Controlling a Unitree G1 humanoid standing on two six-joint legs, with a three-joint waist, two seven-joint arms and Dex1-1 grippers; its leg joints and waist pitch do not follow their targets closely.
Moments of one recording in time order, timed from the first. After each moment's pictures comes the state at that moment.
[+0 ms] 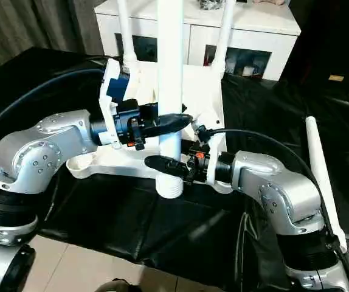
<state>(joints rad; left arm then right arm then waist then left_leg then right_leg) -0.71 0.30 -0.12 -0.08 -0.66 0.76 -0.80 -0.43 -0.43 0.09 -0.21 0.61 0.86 0.76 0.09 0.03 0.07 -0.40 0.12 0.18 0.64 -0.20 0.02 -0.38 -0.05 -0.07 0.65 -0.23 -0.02</state>
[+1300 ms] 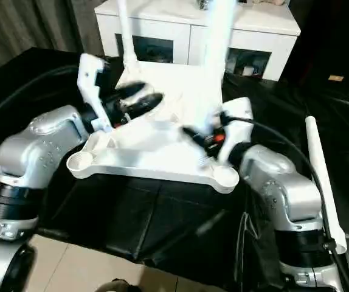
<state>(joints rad) -0.57 0.35 -0.24 0.18 -0.23 0.26 -0.60 -0.35 -0.37 -0.03 -0.08 0.33 0.58 0.39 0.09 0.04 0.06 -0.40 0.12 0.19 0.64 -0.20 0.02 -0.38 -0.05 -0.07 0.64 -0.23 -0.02</state>
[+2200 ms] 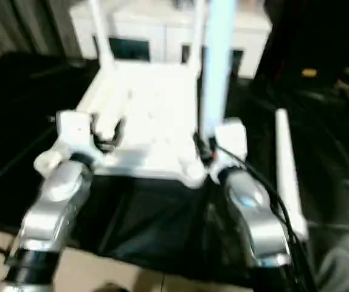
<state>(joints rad) -0.33 0.08 -0.03 -0.02 -0.13 0.22 -0.06 -0.20 -0.13 0.05 -0.13 0.16 0.37 0.15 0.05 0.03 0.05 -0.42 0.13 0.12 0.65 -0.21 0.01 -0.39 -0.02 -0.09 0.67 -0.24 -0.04</state>
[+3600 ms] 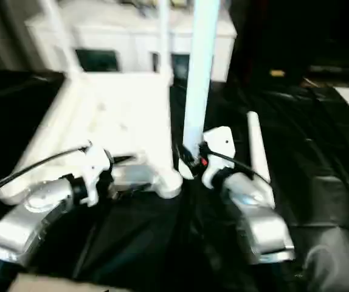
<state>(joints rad) -0.30 0.45 -0.26 0.12 -0.19 0.20 -0.85 -0.23 -0.27 0.09 -0.11 0.24 0.36 0.48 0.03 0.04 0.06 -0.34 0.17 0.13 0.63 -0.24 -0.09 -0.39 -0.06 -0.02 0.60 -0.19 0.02</state>
